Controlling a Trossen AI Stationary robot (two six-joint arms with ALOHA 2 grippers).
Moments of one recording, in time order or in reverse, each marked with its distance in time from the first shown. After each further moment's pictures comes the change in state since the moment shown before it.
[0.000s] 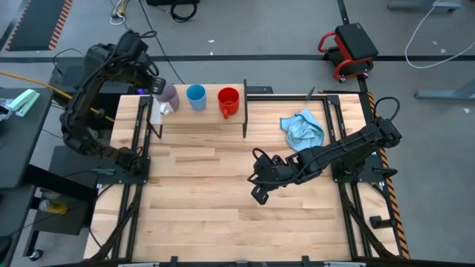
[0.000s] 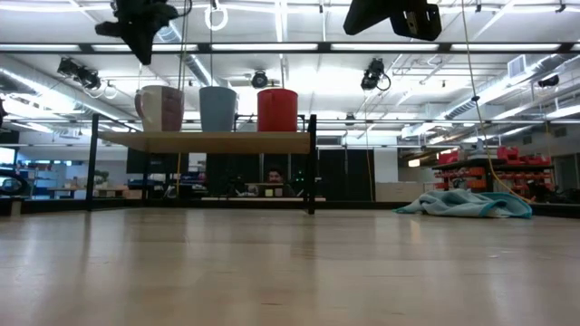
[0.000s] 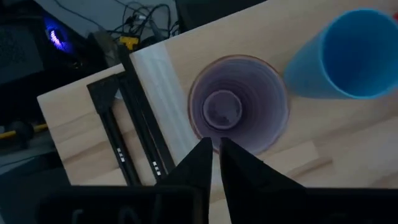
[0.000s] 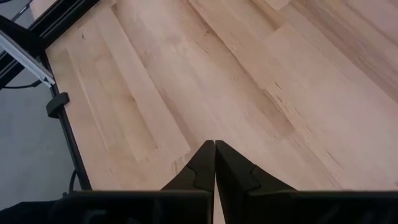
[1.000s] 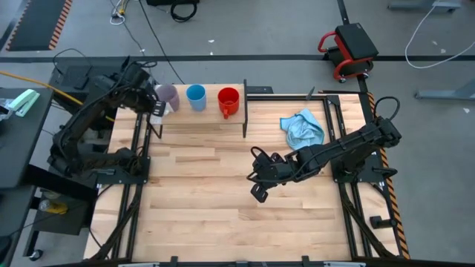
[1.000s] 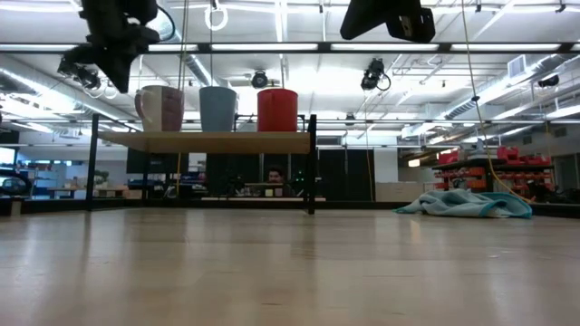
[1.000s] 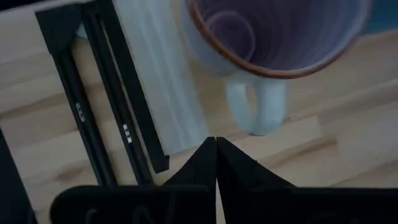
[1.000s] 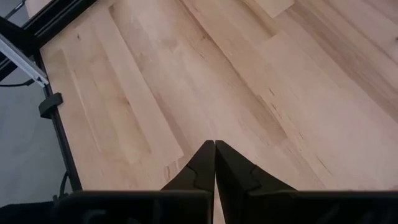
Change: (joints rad) left arm -0.039 -0.282 -0.523 0.197 0.056 -0.143; right arm -0.021 0.000 0.000 0.000 0.000 -0.043
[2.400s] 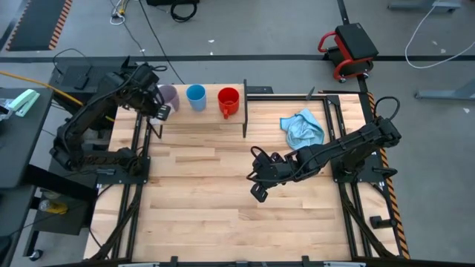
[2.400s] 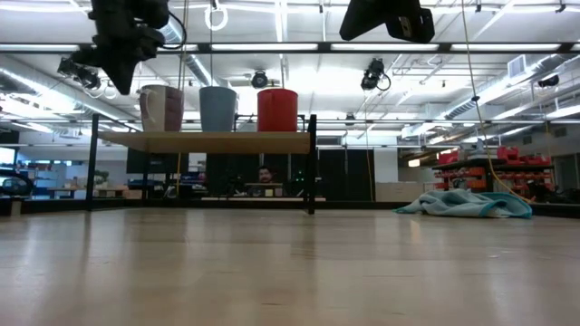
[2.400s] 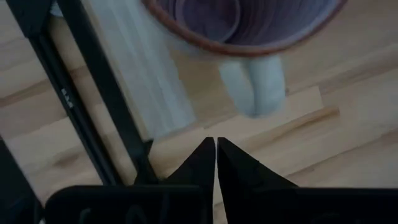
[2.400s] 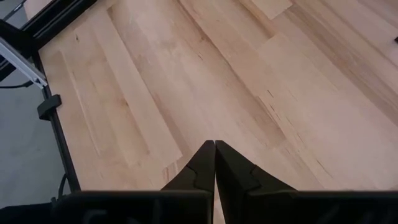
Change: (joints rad) left arm -0.085 0.073 0.028 -0.065 0.011 -0.010; right arm -0.004 0.000 0.000 0.000 0.003 -0.001
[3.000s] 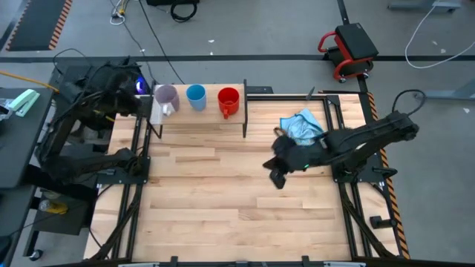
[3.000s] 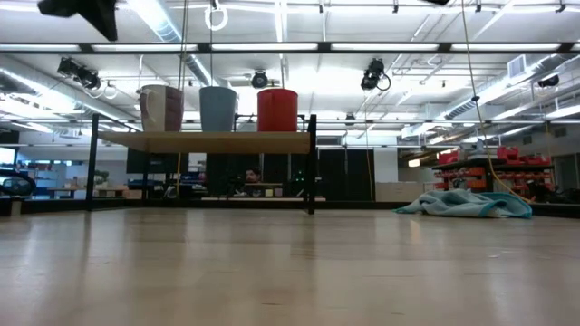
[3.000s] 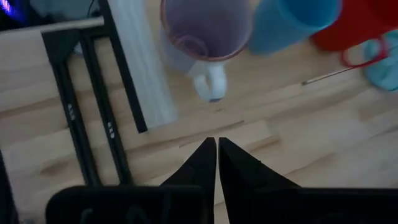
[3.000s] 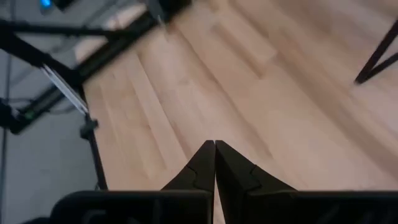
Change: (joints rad) left arm -0.026 -0.187 0.215 -0.107 0.001 -0.134; right arm -0.001 -0.227 0.000 -0.067 0.048 -0.041
